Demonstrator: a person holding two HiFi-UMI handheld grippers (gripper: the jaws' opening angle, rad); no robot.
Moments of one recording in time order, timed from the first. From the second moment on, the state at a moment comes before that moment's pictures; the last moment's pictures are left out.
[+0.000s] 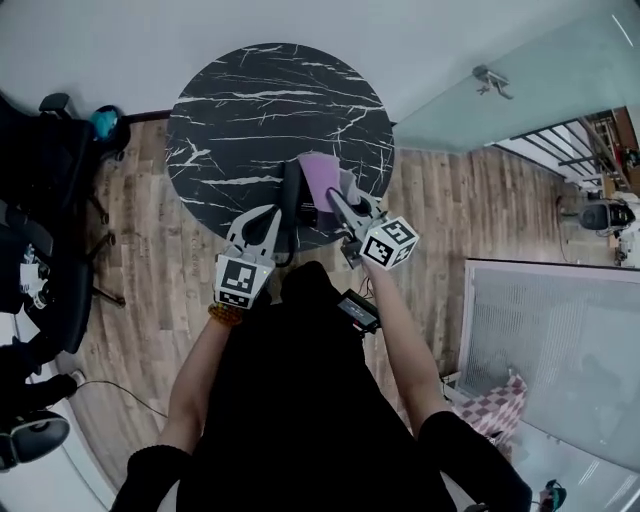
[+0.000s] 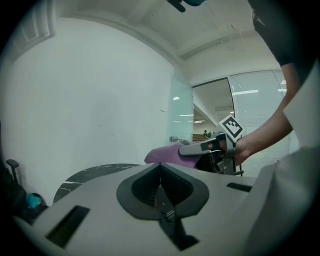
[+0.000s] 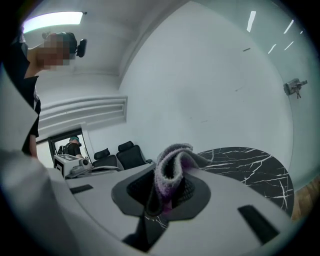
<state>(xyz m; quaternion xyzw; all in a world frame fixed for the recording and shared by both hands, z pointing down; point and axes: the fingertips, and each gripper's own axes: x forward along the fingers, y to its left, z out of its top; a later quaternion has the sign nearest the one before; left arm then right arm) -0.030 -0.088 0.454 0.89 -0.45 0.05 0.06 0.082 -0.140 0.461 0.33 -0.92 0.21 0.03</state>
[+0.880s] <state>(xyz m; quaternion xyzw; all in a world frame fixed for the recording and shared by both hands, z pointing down) -0.040 -0.095 0.464 0.90 -0.43 0.09 -0.01 0.044 -0.211 0.556 0.27 -0.91 -0.03 0.32</state>
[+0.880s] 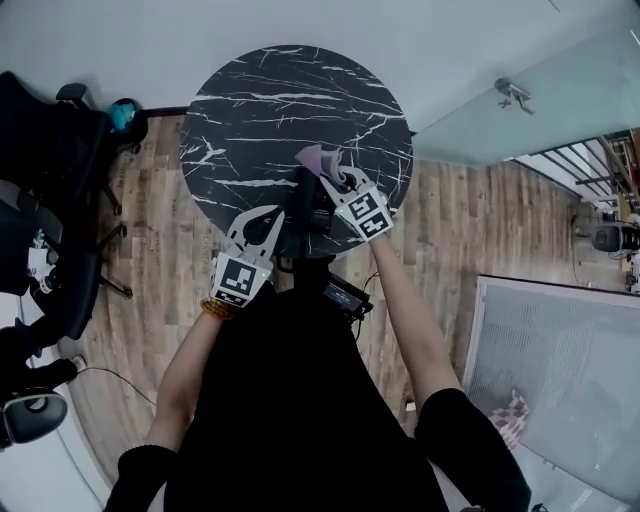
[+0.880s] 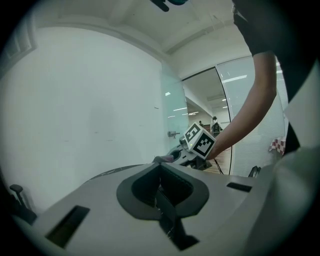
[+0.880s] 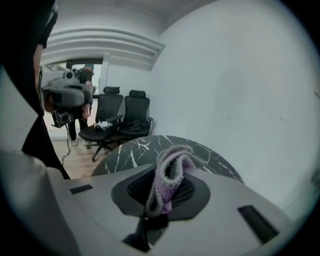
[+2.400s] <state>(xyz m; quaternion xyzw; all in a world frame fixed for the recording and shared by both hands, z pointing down) -0.055 -0.080 0.492 0.89 -0.43 0.12 0.04 0.029 -0.200 0.675 0.19 -0.86 0.08 0.48</state>
